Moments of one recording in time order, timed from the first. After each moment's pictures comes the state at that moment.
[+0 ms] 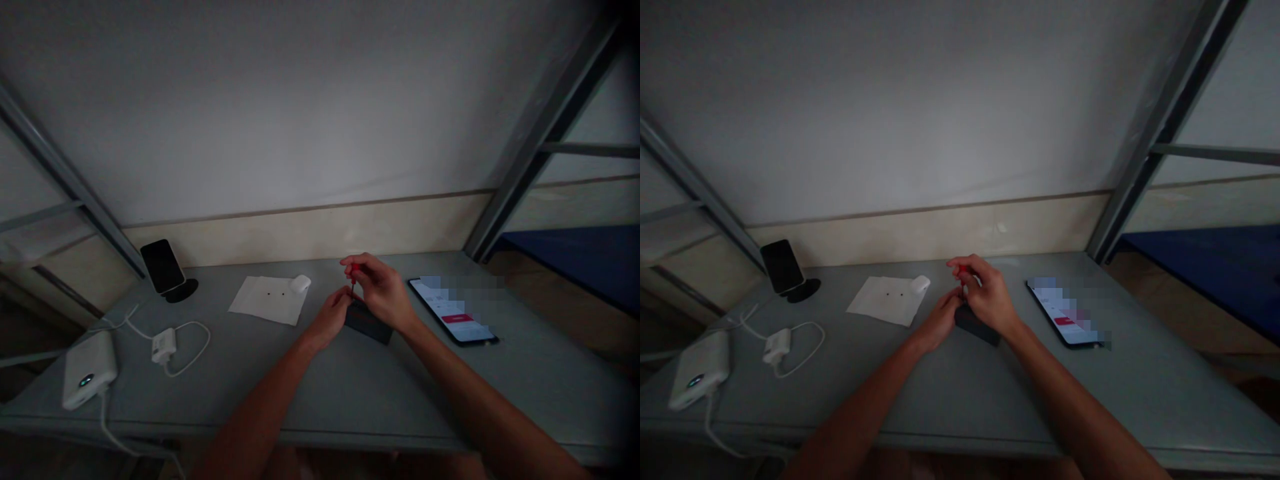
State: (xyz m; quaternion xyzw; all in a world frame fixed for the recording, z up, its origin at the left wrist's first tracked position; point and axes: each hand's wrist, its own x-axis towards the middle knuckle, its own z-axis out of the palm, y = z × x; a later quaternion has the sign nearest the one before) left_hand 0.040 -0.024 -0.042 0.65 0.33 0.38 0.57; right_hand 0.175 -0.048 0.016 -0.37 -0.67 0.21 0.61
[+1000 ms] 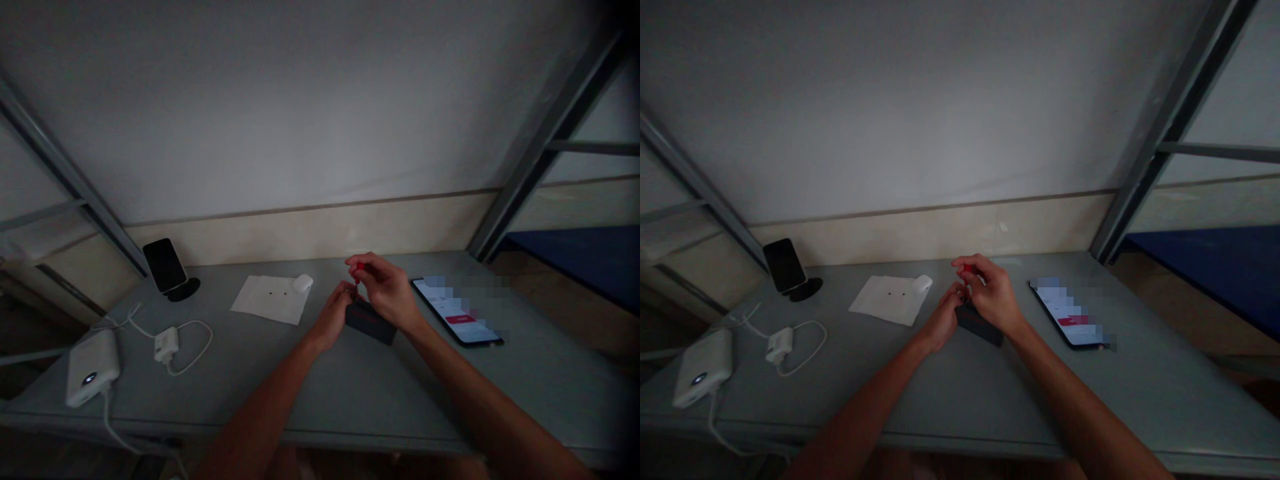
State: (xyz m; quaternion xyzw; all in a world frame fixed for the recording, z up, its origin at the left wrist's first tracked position) left_hand 0.042 -0.024 -0.045 0.59 0.31 0.41 0.62; right_hand 0.175 -0.046 0.013 -0.39 -0.64 0.23 0.62
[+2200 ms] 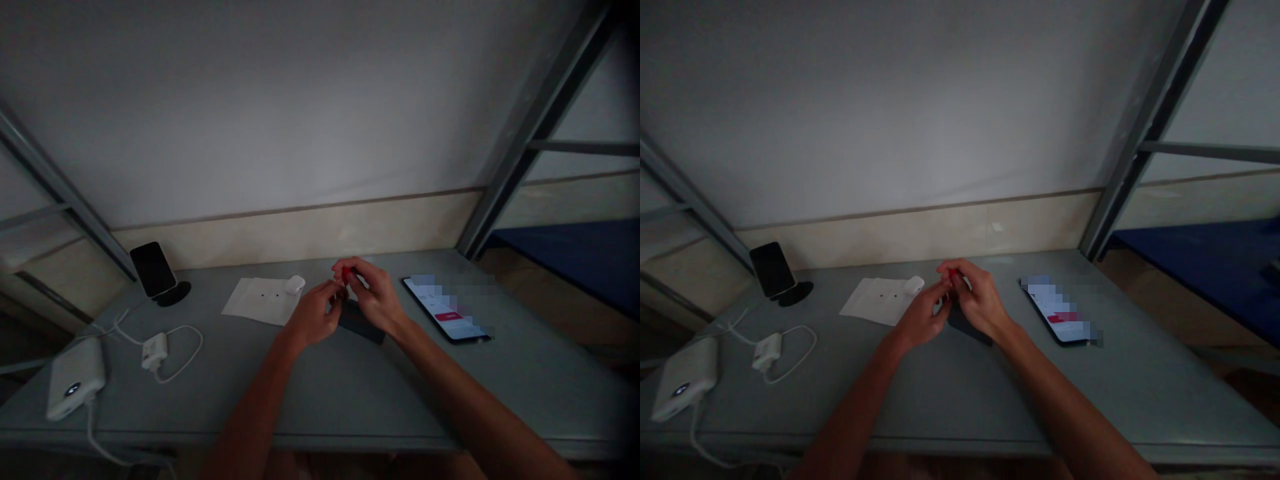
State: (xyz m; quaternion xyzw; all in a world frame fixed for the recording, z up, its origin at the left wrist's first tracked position) left_hand 0.012 -0.028 0.001 0.87 0.29 0.33 0.24; right_hand 0.174 -0.056 0.019 -0.37 -0.70 0.20 0.58
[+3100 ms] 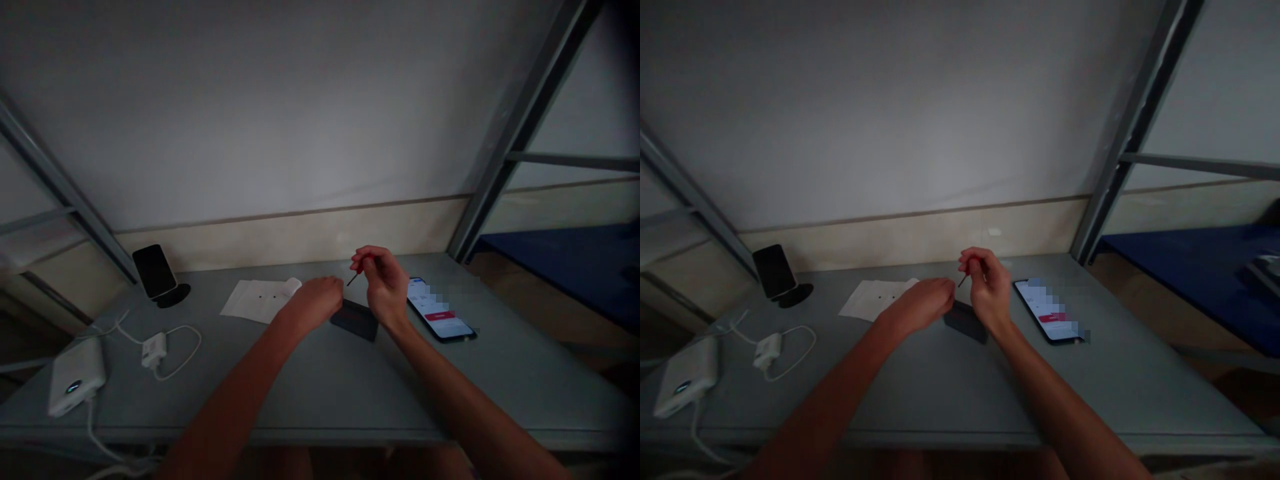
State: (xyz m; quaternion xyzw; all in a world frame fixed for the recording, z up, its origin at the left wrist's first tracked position) left_hand 0.031 -0.021 0.041 0.92 0.32 0.17 0.14; right_hand 0.181 -0.053 0.020 -0.36 -0.54 0.16 0.75
